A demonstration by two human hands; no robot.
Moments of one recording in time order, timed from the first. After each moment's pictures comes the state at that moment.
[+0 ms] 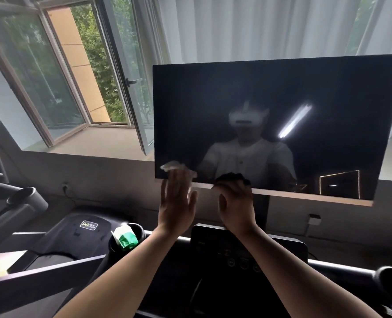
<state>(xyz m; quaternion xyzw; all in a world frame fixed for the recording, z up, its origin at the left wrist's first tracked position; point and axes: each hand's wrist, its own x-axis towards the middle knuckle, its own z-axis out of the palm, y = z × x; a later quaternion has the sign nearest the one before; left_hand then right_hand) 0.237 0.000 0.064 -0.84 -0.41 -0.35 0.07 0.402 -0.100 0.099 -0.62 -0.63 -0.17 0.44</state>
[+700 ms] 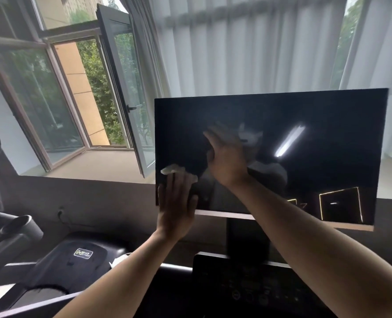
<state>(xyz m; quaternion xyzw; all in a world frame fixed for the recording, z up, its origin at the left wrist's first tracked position) 0.248 0.031 0.122 -0.84 -0.38 -0.38 0.12 0.422 -0.018 0.255 -0.59 -0.64 -0.27 0.42</state>
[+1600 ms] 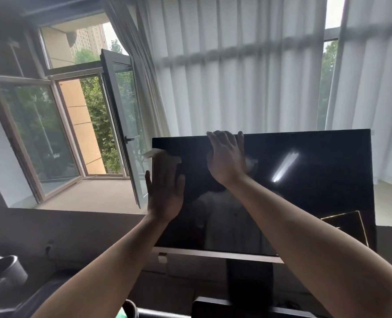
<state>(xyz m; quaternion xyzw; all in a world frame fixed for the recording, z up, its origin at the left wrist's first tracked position) 0.269 0.086 0.252 -0.80 -0.38 -0.45 0.12 0.444 0.004 0.335 -0.66 -0.58 -0.28 0.39</state>
